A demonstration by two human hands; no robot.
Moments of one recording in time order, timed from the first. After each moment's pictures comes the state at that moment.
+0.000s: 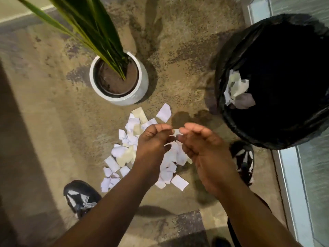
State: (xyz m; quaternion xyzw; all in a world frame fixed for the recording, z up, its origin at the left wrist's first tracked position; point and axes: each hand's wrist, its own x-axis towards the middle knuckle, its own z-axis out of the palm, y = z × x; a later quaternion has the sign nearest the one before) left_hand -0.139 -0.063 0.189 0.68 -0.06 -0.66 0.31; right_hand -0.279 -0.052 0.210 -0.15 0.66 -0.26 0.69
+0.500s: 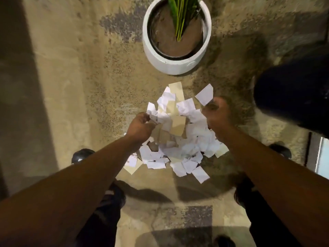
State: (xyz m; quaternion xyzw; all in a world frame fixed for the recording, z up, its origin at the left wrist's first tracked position) left_hand 0.028 0.016 0.021 0.78 -0.13 -0.60 0.15; right_hand -0.196 -0.082 0.032 -0.39 0.77 -0.02 0.51
